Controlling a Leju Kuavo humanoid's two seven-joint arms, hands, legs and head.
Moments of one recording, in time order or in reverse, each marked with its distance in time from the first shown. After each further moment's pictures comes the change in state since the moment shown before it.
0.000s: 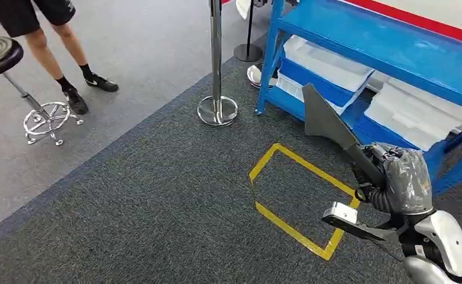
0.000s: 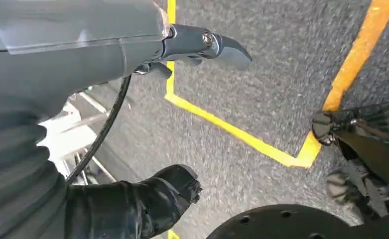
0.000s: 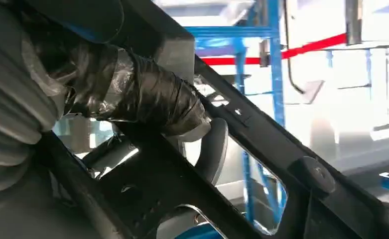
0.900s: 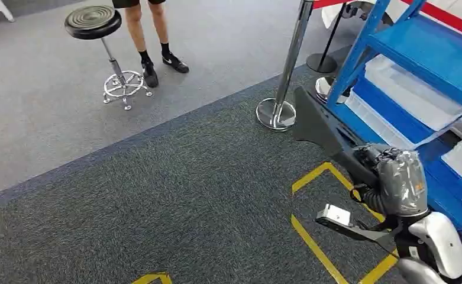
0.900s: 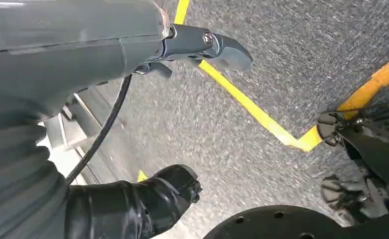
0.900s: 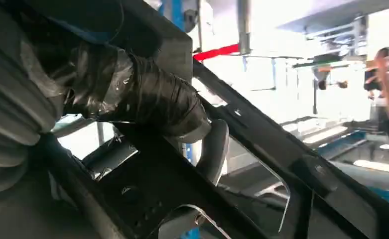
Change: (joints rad) left arm -0.004 0.002 0.025 0.000 0.001 -0.009 0.030; right arm 0.005 0.054 0.015 -0.013 0.105 0.014 0.022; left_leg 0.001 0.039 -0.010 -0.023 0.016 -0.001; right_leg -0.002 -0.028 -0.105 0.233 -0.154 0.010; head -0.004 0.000
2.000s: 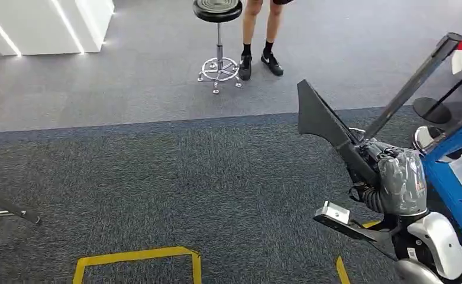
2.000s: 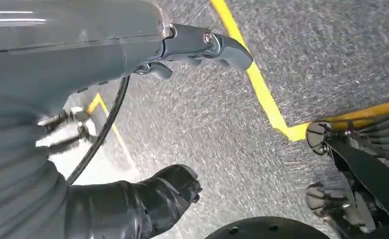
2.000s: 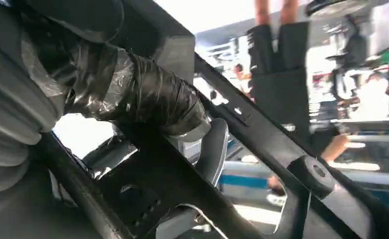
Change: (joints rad) left arm 0.010 -0.012 0.020 0.000 -0.023 0.045 -0.059; right arm 0.019 -0.023 -0.021 -0.045 -0.024 -0.003 0.048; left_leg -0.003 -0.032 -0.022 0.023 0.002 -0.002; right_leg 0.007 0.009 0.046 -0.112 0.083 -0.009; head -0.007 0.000
